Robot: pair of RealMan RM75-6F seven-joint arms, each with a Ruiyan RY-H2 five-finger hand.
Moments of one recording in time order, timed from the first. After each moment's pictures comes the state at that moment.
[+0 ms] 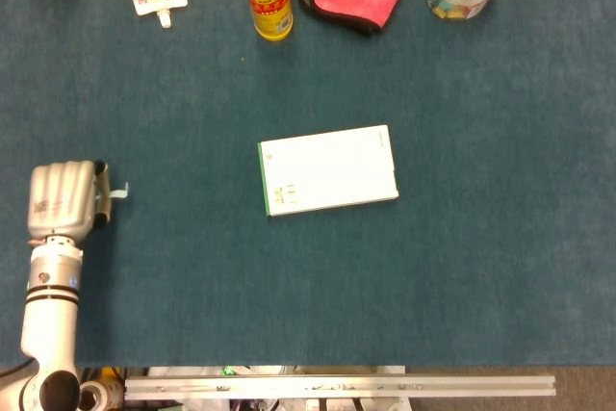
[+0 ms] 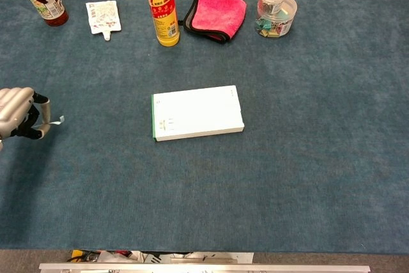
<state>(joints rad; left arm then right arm) -0.30 -1.53 -0.07 -1.56 1.01 1.27 0.59 0.13 -0.77 0.03 -1.85 -1.46 1.32 0.05</state>
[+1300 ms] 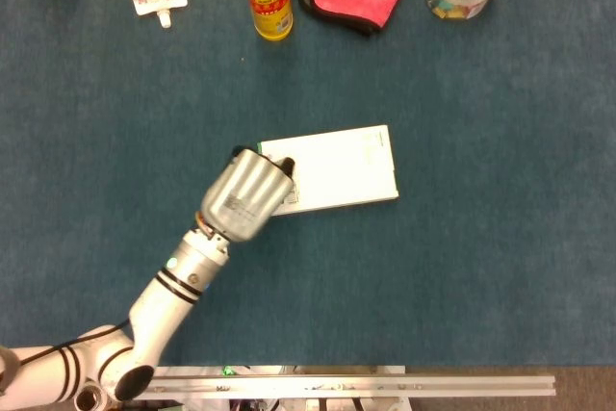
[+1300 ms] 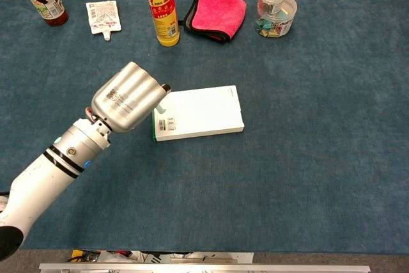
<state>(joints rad) -0.53 -1.81 -0.02 -1.36 1.59 1.25 1.02 0.14 -0.77 0.02 -1.86 -1.49 1.30 0.06</state>
